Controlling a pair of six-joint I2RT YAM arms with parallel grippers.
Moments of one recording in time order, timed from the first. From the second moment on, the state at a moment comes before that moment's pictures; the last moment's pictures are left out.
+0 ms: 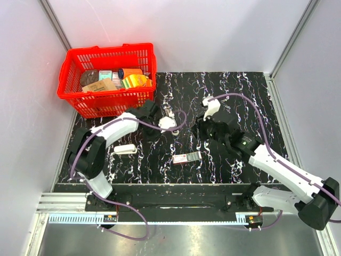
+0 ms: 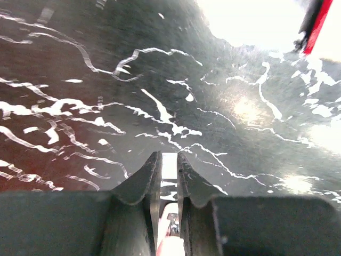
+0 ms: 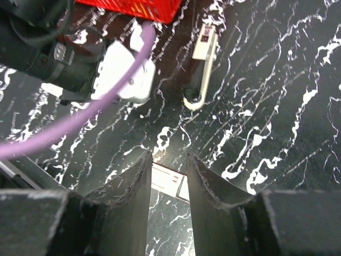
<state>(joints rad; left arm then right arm) -0.54 1.71 1.13 -0.67 0.21 0.70 0.77 1.08 0.92 -0.29 0.11 0.32</state>
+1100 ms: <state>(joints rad) -0.32 1.54 1.28 0.82 1.23 -1.34 0.75 1.06 1.07 0.12 -0.32 0.55</state>
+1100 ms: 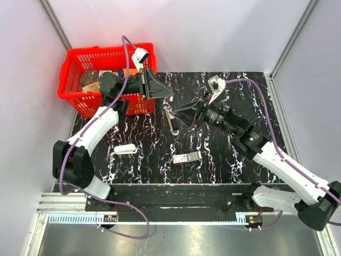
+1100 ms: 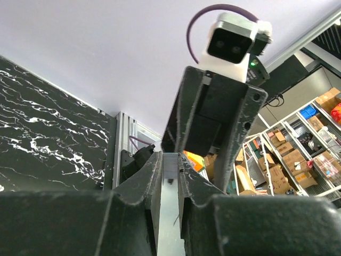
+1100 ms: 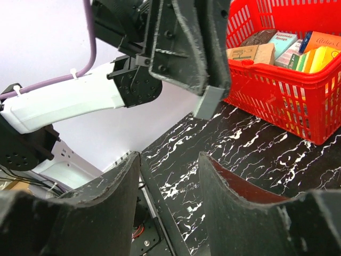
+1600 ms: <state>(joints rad) -0.33 1.52 1.19 0.97 1.23 -1.44 0.69 1.12 1.08 0.21 -0.36 0.62</state>
